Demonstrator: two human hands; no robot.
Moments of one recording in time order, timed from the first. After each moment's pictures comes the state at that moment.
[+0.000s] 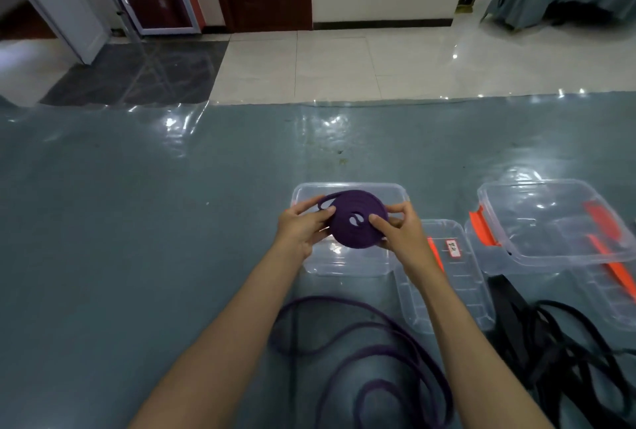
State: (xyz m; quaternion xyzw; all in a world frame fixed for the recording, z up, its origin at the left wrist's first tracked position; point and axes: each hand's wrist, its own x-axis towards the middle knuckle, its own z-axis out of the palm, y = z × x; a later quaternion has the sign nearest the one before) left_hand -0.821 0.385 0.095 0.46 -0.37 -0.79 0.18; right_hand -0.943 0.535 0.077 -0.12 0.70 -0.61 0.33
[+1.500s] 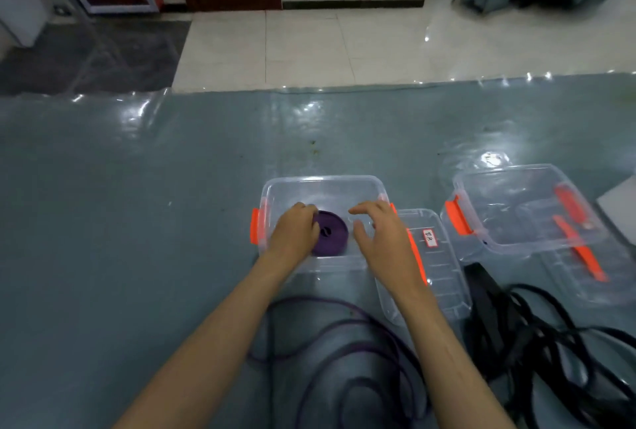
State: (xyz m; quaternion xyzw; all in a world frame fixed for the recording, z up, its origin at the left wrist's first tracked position) left_hand -0.853 0.383 0.036 0.32 -0.91 -0.28 0.03; right_hand -0.934 0.550 0.082 -0.37 0.83 -0.41 0.08
